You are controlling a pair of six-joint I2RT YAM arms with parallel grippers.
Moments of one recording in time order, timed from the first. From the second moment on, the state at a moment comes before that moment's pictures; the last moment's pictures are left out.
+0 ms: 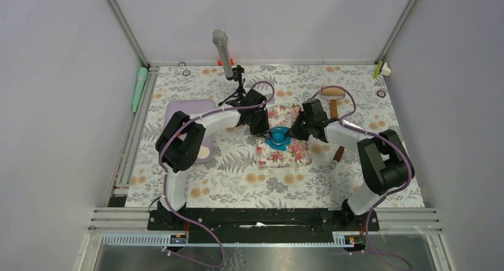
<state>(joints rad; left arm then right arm) -0.66 2.01 1.37 -0.38 0.30 -0.74 0.40 1.65 0.87 -0.14 -0.14 0.85</state>
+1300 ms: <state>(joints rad) -0.75 2.00 1.34 -0.39 0.27 -0.64 0.43 1.48 0.74 -0.24 -0.17 0.79</state>
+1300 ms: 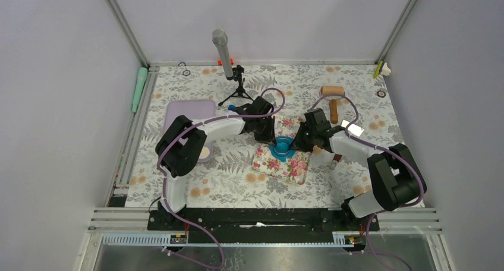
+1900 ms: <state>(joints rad) -0.76 1.98 1.33 -0.37 0.23 -0.63 0.43 1.51 0.75 -0.24 -0.16 0.79</state>
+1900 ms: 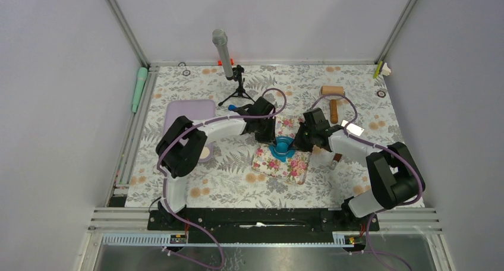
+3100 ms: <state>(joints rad) -0.75 1.99 1.32 -0.36 0.28 -0.59 0.40 1.61 0.89 -0.41 -0.19 0.85</state>
